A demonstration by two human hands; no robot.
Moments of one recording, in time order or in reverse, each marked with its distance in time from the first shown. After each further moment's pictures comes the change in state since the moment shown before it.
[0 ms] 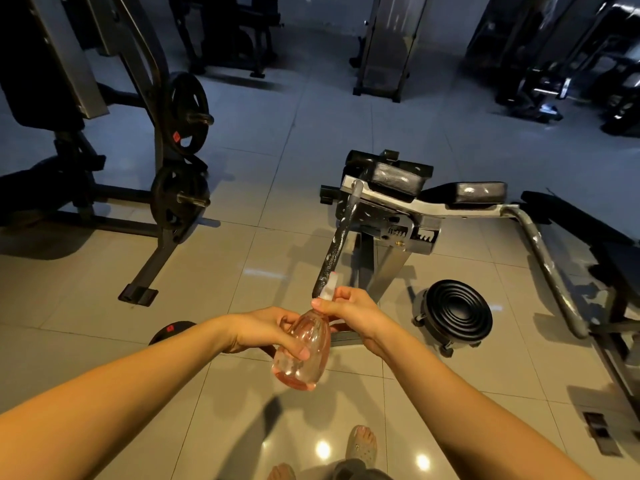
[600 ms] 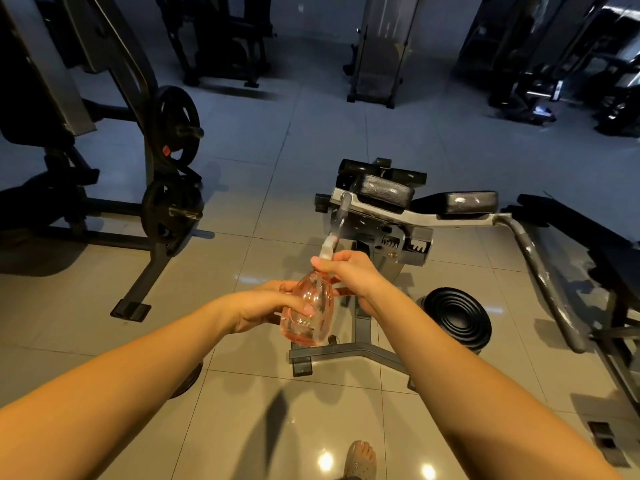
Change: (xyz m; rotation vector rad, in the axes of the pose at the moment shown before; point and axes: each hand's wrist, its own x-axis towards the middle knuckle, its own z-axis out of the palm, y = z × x) left_hand 0.033 0.062 -0.030 -0.208 0.189 0.060; right_hand 0.039 -0.076 -0.043 -0.009 0.129 -0.103
